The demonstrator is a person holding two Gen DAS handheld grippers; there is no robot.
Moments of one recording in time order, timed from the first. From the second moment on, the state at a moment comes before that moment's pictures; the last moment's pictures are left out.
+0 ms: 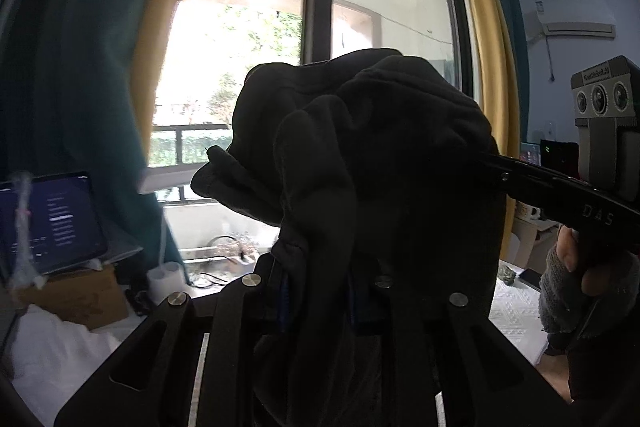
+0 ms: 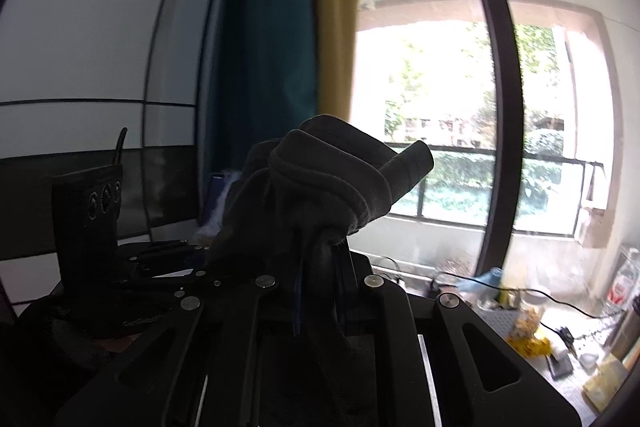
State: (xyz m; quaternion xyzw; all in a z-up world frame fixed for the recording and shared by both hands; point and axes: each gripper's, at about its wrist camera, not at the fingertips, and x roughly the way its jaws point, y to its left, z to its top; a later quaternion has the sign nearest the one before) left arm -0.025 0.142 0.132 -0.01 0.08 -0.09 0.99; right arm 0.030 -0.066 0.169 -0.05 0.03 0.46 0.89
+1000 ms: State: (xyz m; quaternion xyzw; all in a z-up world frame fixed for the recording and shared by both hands) left arm -0.086 0.253 0.052 0.00 0.17 0.03 0.99; right arm -0.003 0.079 0.085 -0.09 0.09 0.55 0.83
